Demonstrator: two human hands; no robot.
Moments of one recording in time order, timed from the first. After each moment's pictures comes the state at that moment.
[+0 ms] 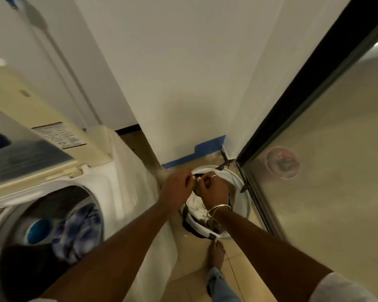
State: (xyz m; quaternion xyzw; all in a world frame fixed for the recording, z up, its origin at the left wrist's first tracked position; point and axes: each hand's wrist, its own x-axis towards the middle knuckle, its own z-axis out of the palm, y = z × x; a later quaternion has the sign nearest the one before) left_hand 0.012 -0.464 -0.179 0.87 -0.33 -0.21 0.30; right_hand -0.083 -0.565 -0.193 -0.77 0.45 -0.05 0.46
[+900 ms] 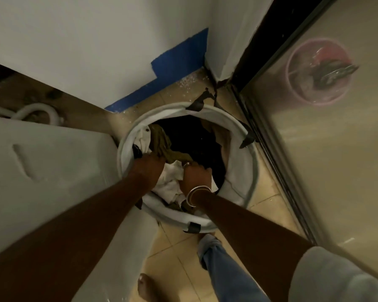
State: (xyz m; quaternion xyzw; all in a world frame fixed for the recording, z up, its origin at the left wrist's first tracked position) left_hand 0.022 -0.532 -0.567 0.74 -0.51 -0.30 -0.30; right_hand -0.114 -0.612 -0.584 -0.86 0.37 0.27 0.24
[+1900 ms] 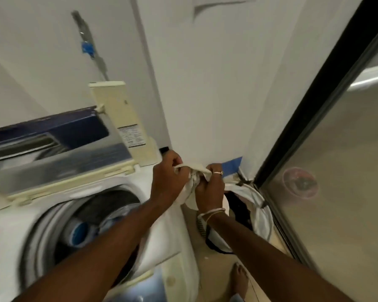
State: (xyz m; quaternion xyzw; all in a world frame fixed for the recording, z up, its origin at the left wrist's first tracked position) left_hand 0.027 -0.345 -0.018 0.85 -0.25 -0.02 0.47; right_hand -0.059 -0.430 -0.067 -0.75 0.32 -0.30 0.49
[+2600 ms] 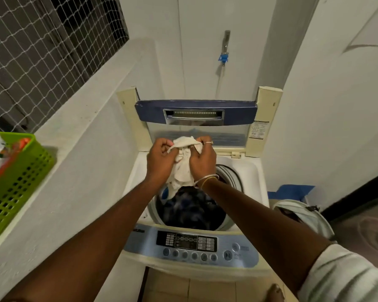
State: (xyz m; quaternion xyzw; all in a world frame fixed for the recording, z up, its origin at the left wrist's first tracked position) left_hand 0.064 -0.014 0.069 0.83 0.01 0.05 0.56; right_hand 0.044 -0.137 0.053 -0.78 0.12 -0.22 0.58
